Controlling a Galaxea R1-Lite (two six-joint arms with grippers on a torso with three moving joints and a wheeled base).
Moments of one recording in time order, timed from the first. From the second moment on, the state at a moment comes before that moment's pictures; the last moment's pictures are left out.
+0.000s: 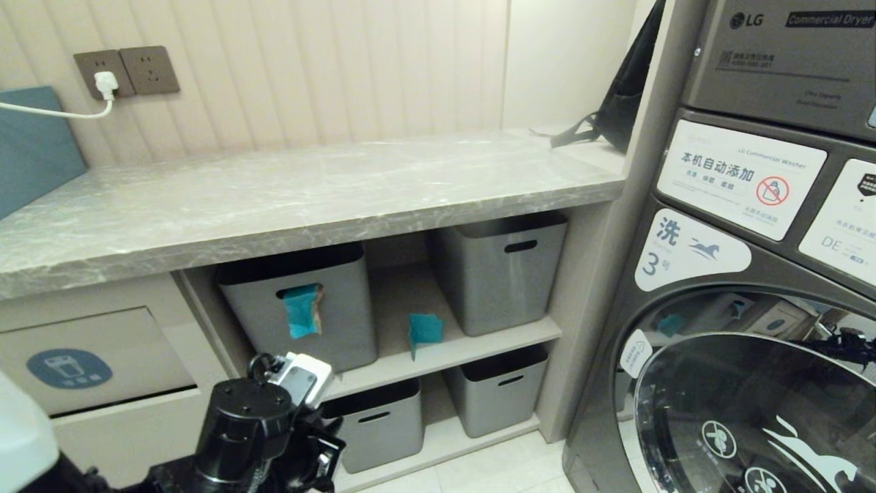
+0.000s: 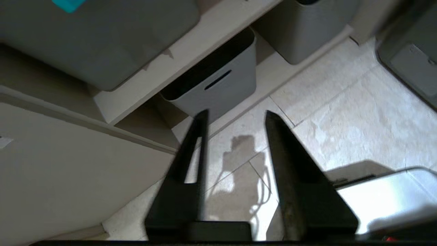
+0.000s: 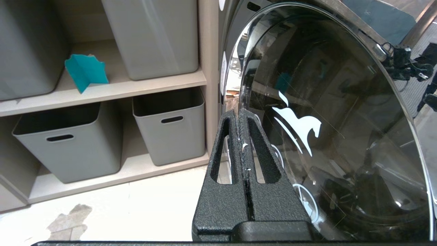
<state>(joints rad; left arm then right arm) -0.64 1.80 -0.26 -0.98 0.38 0.02 0.00 0.00 0.00 0.00 0.00 -0.01</state>
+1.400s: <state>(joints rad) -0.79 2.18 -0.45 -1.09 1.04 -0.27 0.00 0.00 0.00 0.00 0.00 -0.01</state>
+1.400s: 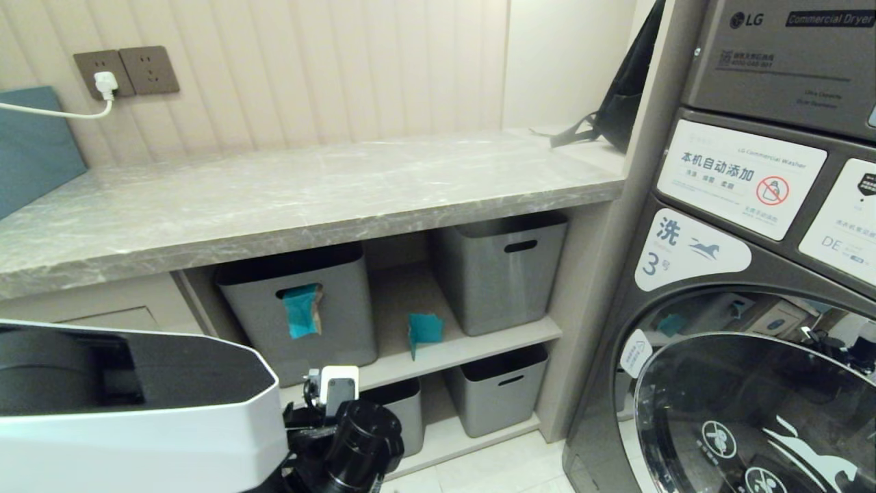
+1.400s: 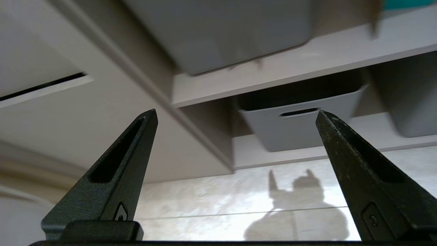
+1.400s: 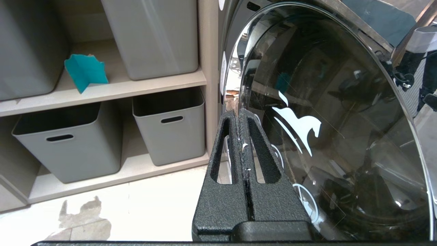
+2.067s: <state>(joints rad) -0.64 2.30 -0.63 -1.09 1.02 -0.21 0.00 0.00 0.00 0.00 0.00 -0.01</state>
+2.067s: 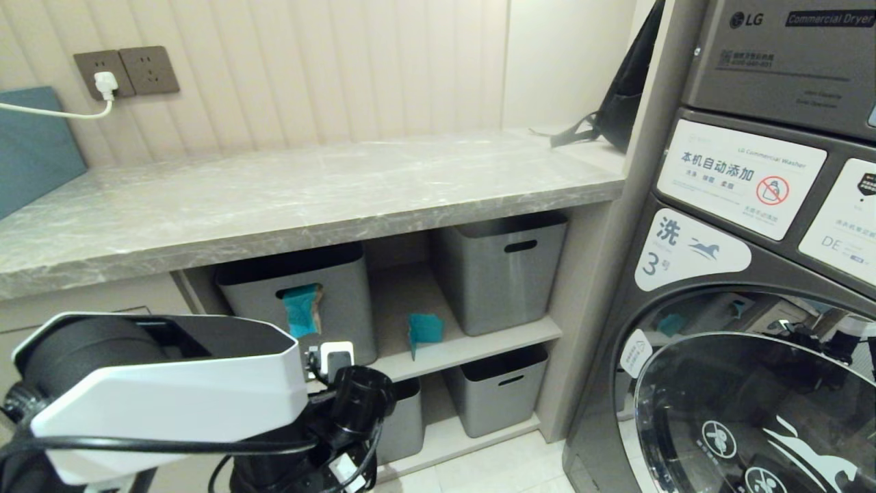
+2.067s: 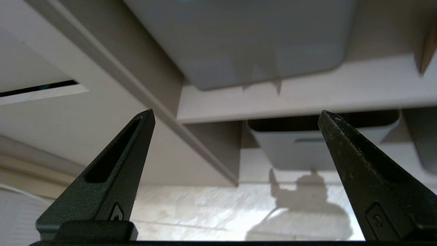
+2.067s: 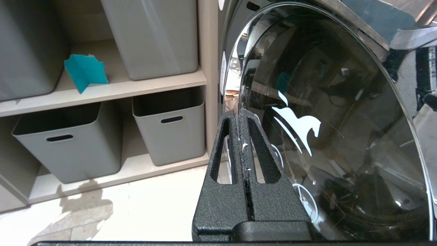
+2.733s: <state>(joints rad) -0.57 2.40 -0.84 -1.19 1.00 -0.08 0.00 0.00 0.00 0.00 0.00 -0.01</state>
